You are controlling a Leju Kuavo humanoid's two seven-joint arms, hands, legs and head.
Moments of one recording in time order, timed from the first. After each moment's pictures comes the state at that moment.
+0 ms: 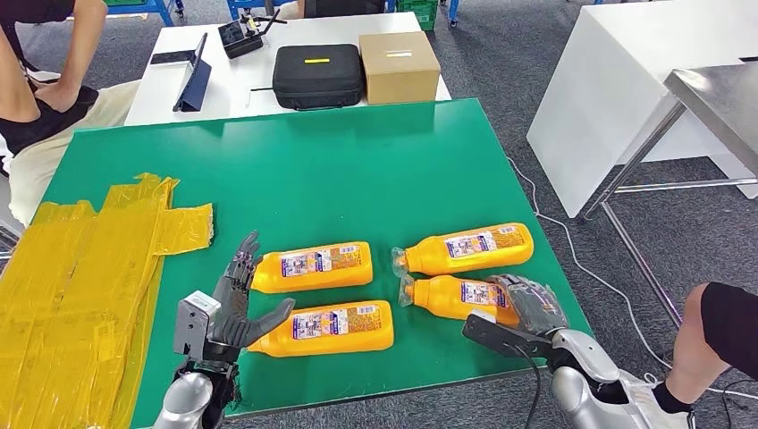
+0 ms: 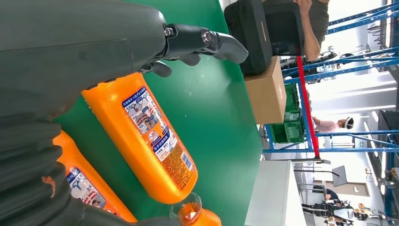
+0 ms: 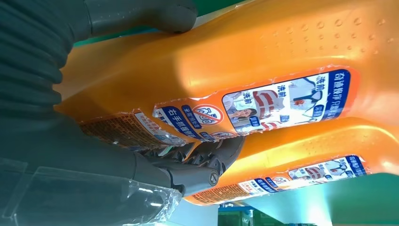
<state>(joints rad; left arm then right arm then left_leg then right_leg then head) -0.15 -0.19 -0.18 -1.22 -0.15 0.01 -0.47 0.03 -0.26 0.10 -1.44 0.89 0.09 -0.09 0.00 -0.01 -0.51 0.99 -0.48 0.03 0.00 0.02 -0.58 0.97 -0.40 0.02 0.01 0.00</state>
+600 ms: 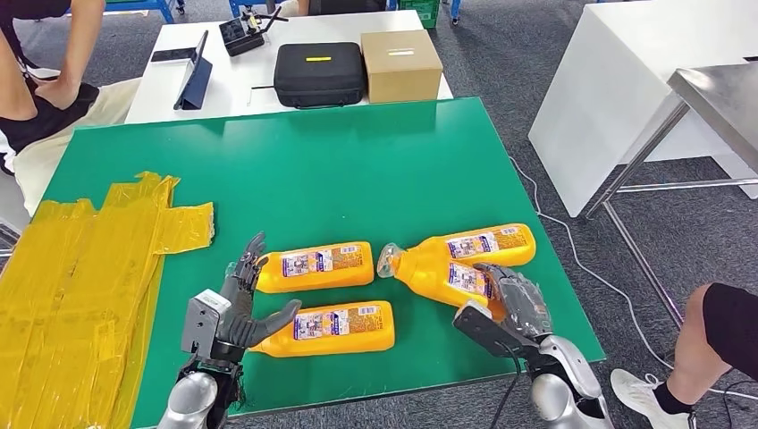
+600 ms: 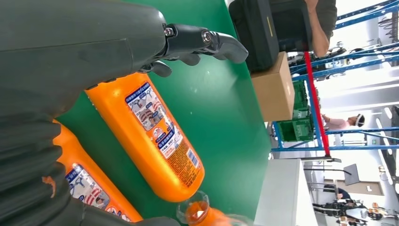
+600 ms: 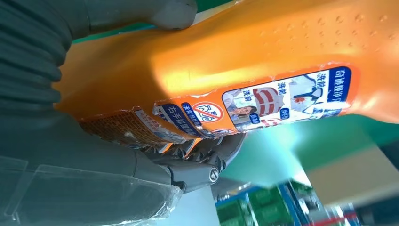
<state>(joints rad) -0.14 -0.20 -0.18 -1.22 -0.20 0.01 -0.44 0.08 -0.10 0.03 -1.55 0.77 -0.06 -0.15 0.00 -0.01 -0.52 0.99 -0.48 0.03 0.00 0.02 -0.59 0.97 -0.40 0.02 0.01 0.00</state>
